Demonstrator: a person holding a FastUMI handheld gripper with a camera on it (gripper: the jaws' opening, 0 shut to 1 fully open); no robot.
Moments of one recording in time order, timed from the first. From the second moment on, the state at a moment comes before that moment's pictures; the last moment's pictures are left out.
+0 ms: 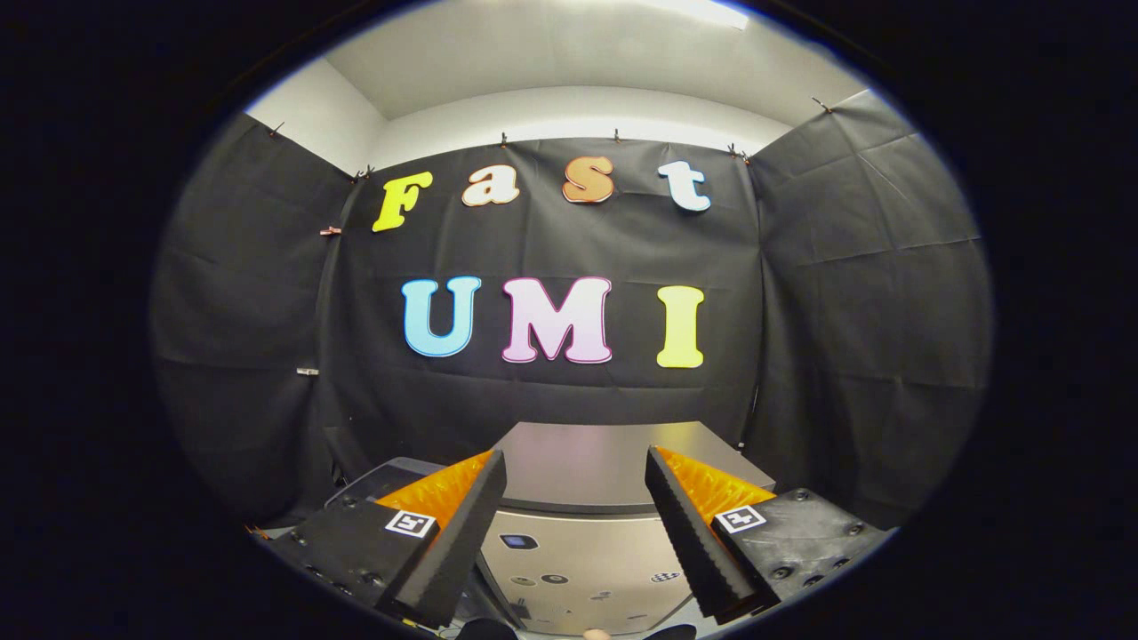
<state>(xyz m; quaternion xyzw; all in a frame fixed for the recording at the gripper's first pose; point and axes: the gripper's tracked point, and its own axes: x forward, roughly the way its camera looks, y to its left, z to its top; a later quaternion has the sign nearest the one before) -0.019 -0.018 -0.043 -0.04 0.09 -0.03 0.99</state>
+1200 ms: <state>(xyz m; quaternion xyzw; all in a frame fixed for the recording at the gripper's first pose) -0.026 -0.008 -0.028 -0.04 0.06 -0.01 1.00</state>
